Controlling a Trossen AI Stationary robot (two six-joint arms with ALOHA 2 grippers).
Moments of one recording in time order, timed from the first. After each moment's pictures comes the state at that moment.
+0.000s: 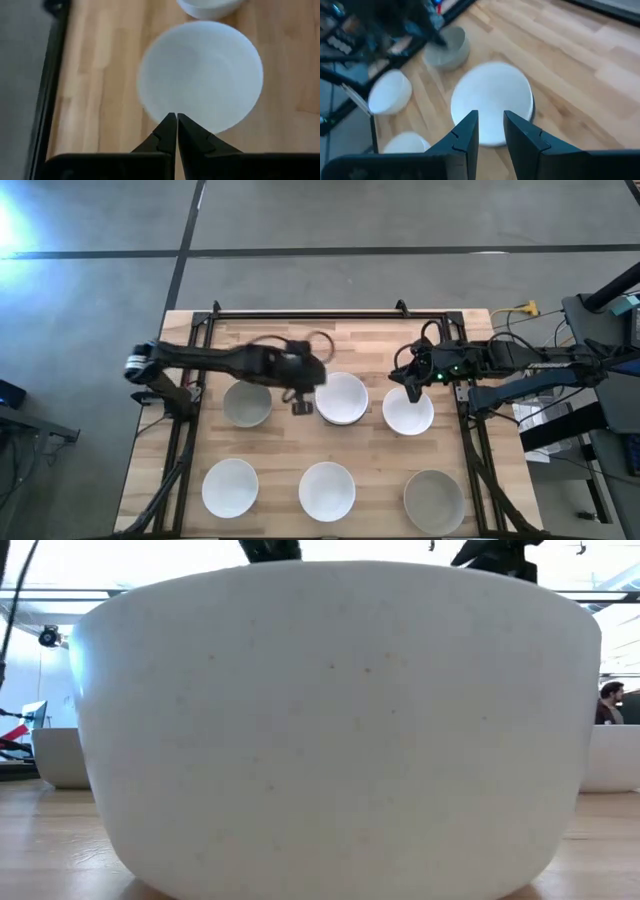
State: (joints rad) left arm -0.03 1.61 1.53 -0.84 -0.27 0.05; right arm 0.06 0.93 1.00 -0.70 0.18 0.71
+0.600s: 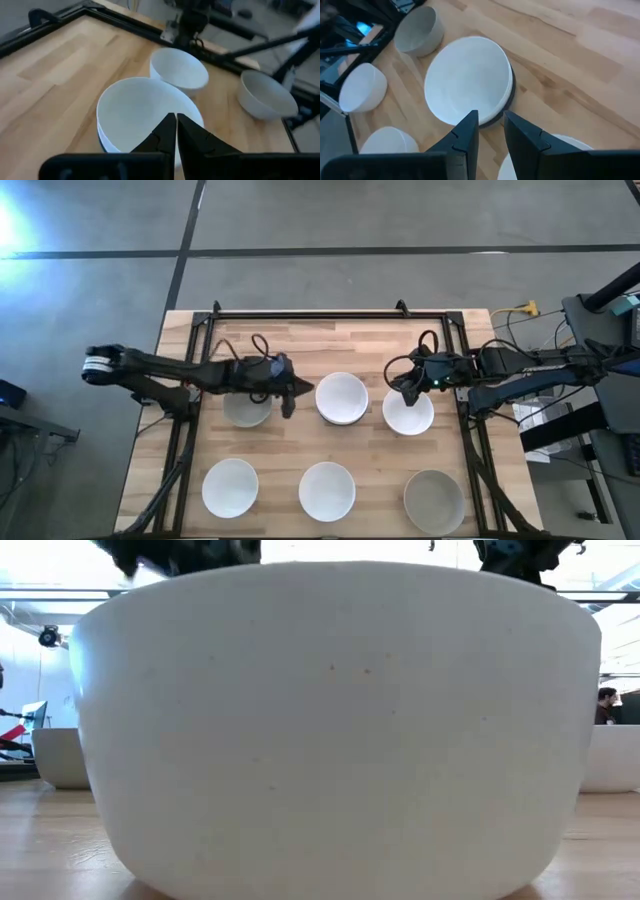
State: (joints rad) left arm 0.01 1.25 0.76 0.16 -0.08 -0.38; right arm 0.09 0.93 0.90 -0.72 0.24 0.84
